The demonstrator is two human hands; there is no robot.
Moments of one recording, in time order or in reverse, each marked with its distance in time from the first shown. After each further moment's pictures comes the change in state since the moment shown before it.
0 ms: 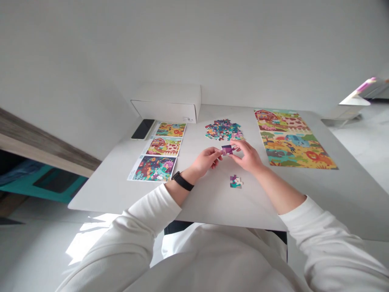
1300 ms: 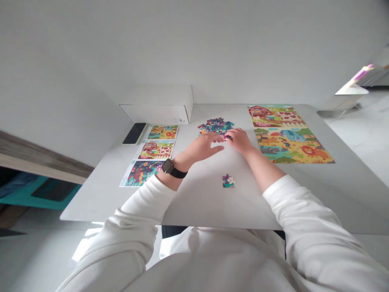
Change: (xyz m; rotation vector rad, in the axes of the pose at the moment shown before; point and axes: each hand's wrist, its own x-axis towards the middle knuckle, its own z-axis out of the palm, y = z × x) left_hand 0.044 0.057 -0.010 1.053 -0.217 0.547; right_hand 0.048 0.092 0.019 -0.350 -0.263 0.274
